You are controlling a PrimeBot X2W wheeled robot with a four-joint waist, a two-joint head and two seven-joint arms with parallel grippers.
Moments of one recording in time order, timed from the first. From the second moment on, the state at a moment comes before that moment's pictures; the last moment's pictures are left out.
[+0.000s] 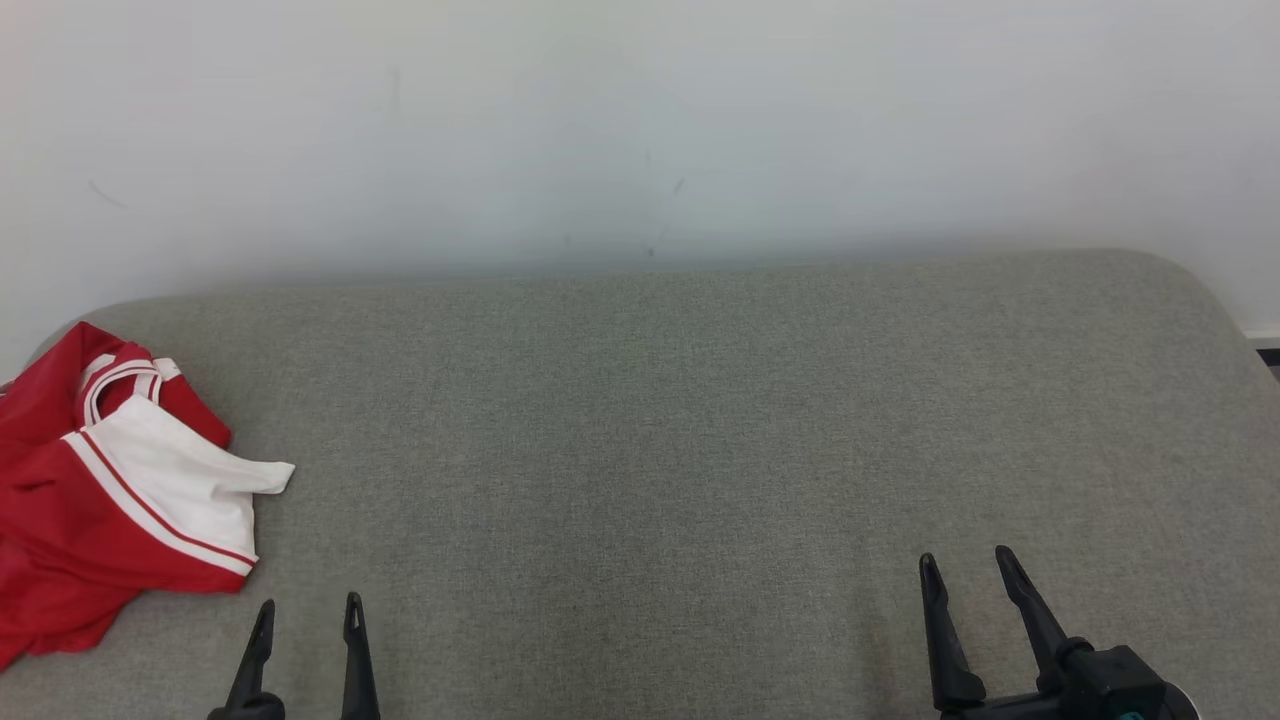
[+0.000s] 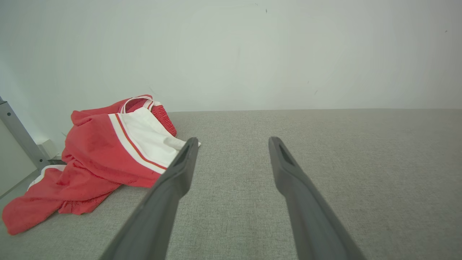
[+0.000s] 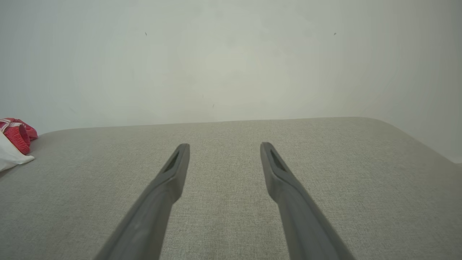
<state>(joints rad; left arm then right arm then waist) 0.03 0.07 -0.01 0.19 -0.09 0.03 -0.26 0.04 -0.05 -0.02 0.17 0.06 0.13 -0.26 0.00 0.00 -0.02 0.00</state>
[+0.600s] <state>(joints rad) 0.02 0.06 -0.02 0.24 -0.12 0.01 -0.26 0.02 -0.05 -0.02 0.24 0.09 0.13 -0.26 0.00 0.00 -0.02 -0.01</state>
